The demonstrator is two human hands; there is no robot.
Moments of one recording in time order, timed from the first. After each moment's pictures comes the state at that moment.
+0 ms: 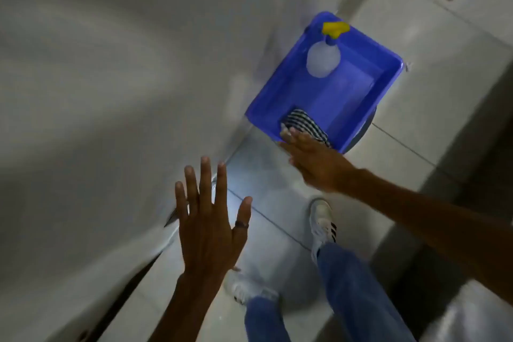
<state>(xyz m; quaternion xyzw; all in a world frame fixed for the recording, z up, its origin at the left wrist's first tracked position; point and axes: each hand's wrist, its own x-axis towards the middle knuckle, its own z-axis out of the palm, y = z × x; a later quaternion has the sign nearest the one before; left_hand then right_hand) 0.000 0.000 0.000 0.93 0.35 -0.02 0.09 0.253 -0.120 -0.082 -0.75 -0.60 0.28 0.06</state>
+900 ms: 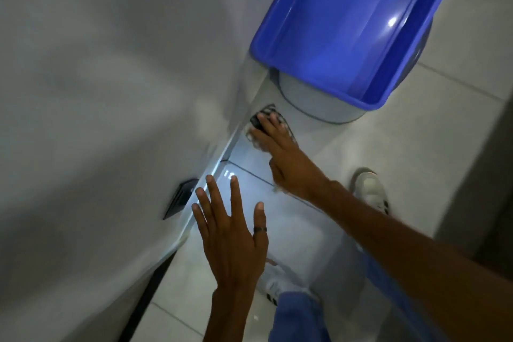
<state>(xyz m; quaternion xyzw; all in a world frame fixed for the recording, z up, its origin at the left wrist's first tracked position) -0.129 -0.042 -0.189 0.91 0.40 -0.05 0.11 0.062 -0.090 -0.232 -0.77 -0.44 0.28 0.37</state>
